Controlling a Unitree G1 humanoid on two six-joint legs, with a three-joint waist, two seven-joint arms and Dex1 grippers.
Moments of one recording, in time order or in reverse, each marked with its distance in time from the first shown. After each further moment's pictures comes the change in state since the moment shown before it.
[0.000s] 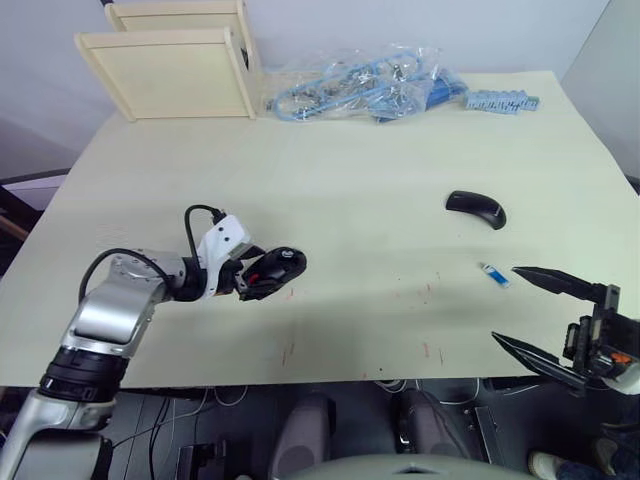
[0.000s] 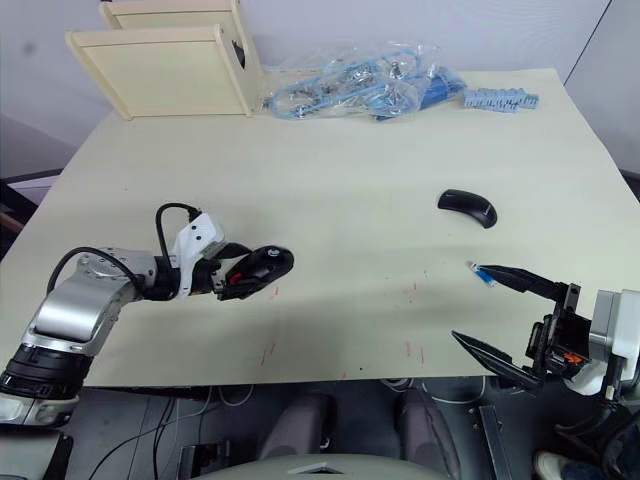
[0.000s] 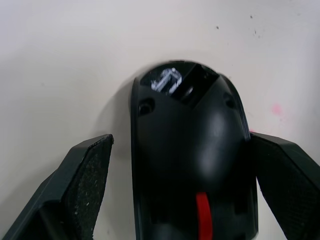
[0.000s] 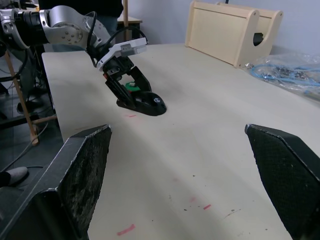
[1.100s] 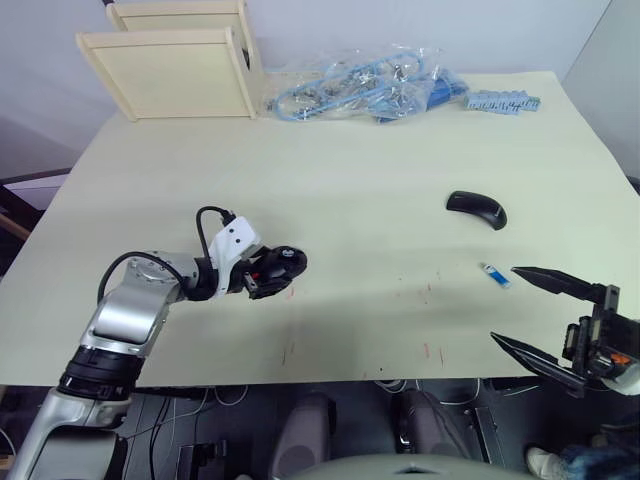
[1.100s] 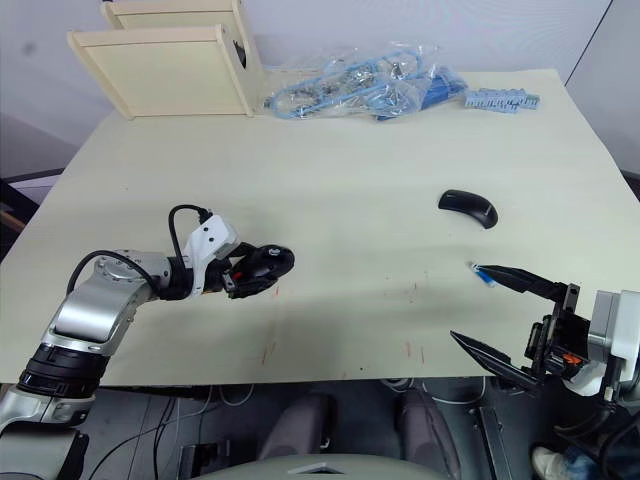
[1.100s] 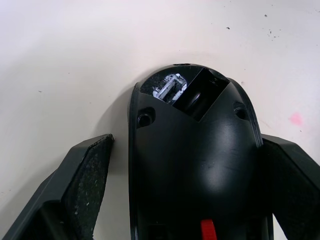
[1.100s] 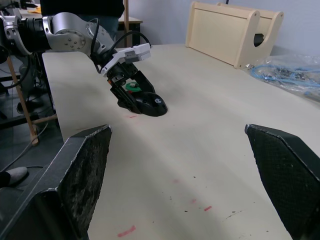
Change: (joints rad) left arm -0.009 -0.047 -0.017 0.008 0.043 -0.012 0.044; right arm 0.005 0.000 0.002 -0.012 0.000 0.000 -0.007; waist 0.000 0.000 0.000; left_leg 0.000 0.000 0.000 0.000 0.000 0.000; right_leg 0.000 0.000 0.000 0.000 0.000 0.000
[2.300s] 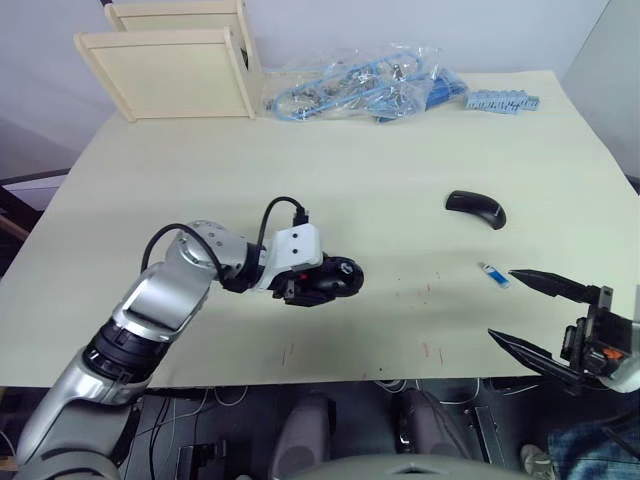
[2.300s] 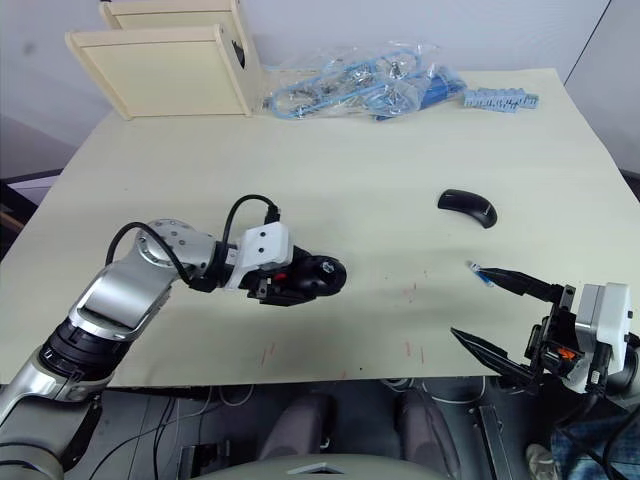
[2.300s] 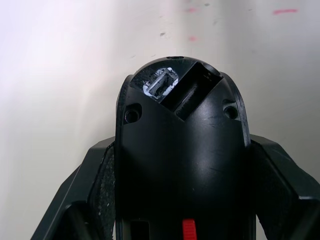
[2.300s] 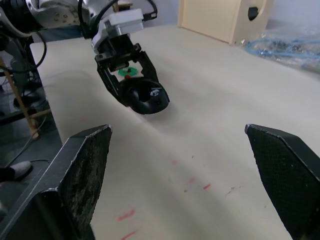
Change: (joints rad) left arm -0.204 -0.006 -0.255 -0.249 0.076 0.005 -0.238; right arm 0.031 -0.054 -0.006 -0.002 0.006 0.070 -0.049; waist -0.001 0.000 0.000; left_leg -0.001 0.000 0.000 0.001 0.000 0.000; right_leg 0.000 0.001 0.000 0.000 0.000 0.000
